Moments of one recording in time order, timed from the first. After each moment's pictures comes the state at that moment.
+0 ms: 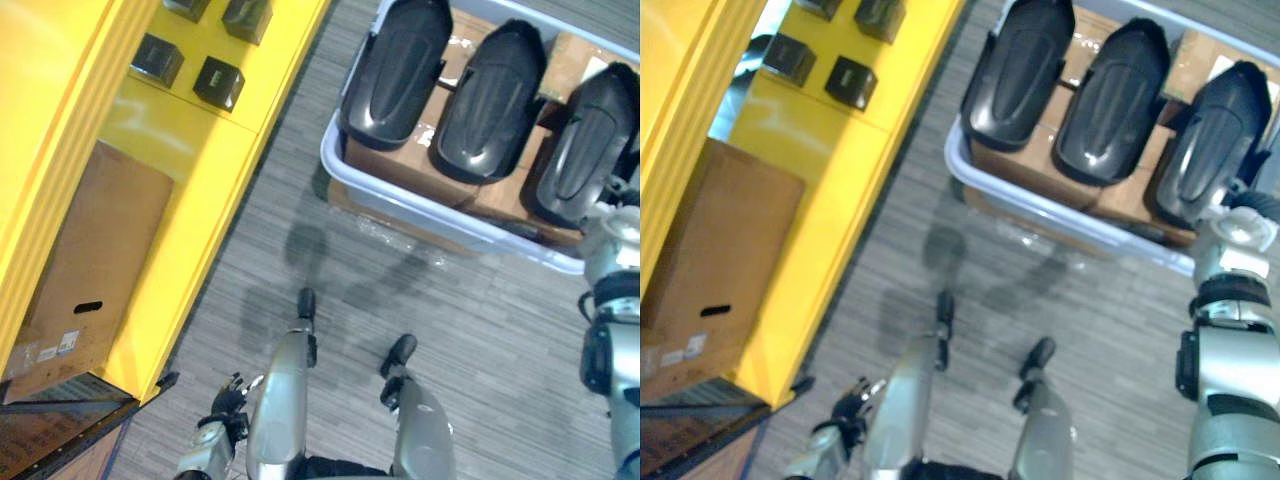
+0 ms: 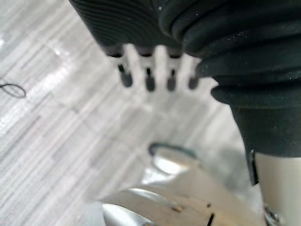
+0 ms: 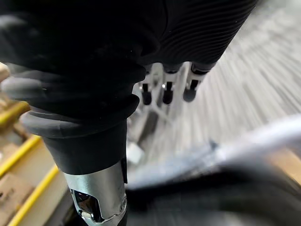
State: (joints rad) left arm -0.04 0.15 -0.09 0.96 -0.47 -0.09 0.02; right arm -0.97 -0.81 -0.09 1.11 0.46 0.09 -0.74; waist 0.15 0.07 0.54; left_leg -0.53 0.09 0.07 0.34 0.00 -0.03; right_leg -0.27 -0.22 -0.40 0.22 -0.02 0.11
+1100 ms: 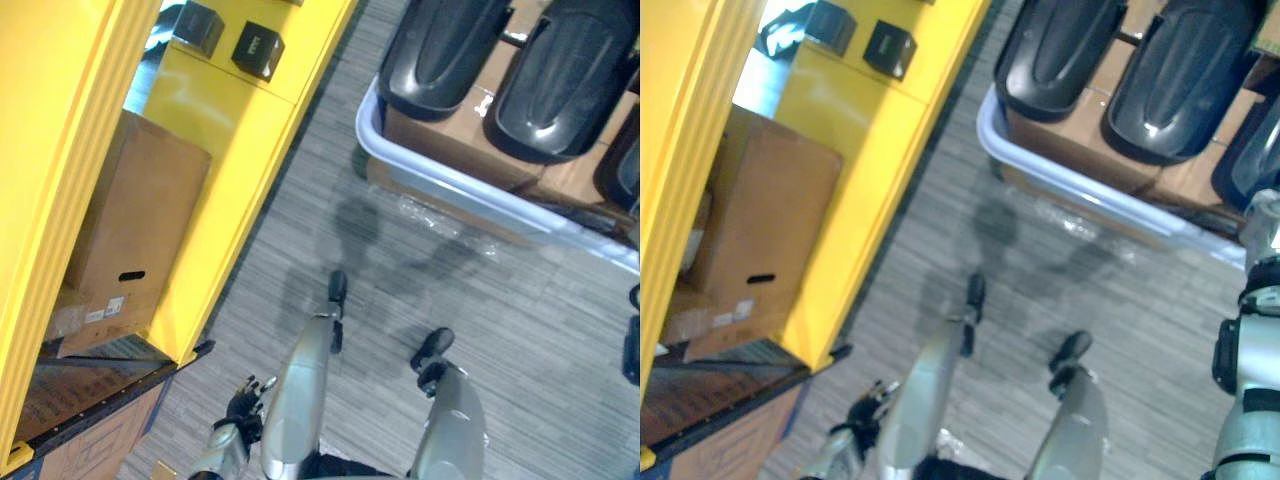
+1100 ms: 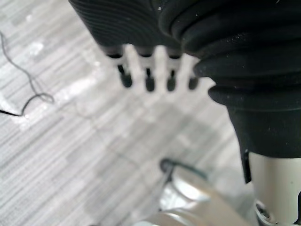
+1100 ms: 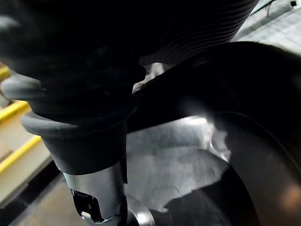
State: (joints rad) left arm -0.05 0.11 -0.14 0.98 -0.55 -0.11 -0.01; right arm -1.05 -0.90 0.01 1.14 0.43 0.25 -0.72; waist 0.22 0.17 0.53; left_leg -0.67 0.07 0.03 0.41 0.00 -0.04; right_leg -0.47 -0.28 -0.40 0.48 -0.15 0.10
